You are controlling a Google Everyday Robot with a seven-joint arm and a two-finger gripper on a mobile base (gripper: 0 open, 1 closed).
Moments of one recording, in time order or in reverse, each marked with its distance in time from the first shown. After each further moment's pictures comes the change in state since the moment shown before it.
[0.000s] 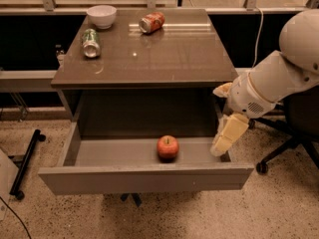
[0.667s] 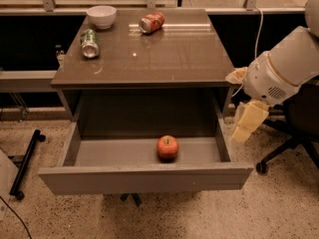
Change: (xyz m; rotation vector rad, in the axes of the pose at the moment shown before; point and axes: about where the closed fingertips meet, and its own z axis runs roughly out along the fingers) arm -0.004 -0.002 -0.051 0.037 0.043 -0.038
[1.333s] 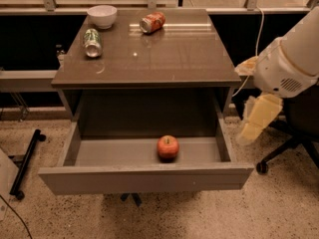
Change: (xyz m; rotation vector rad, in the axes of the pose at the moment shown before) arm -0.003 0.010 -0.040 0.059 0.078 -0.006
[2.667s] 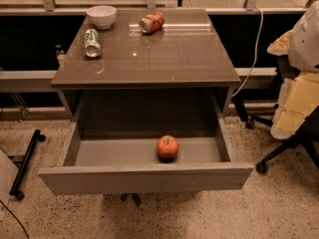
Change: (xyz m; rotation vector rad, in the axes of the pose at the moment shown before) arm 0.012 0.011 -0.077 0.065 0.186 0.022
